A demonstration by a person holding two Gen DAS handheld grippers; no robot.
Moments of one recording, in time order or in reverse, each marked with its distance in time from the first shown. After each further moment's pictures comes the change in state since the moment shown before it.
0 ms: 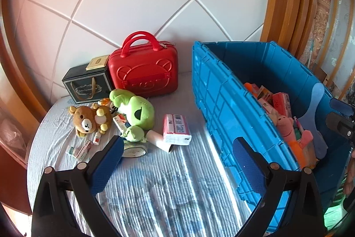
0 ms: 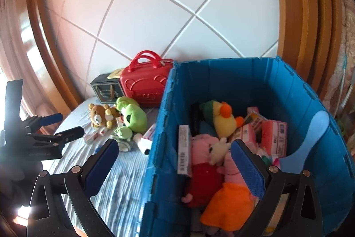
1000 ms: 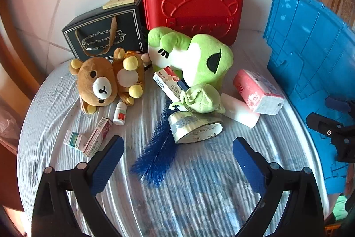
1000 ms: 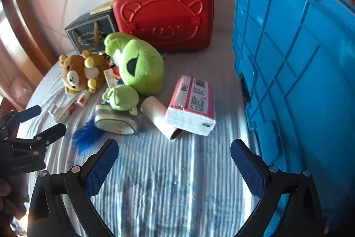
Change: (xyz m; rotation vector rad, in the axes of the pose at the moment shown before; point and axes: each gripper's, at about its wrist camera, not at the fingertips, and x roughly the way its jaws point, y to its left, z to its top) left arm 0.222 0.174 -0.075 0.050 0.171 0.011; right arm 0.301 0.124 -0.071 0.026 0.307 -0.134
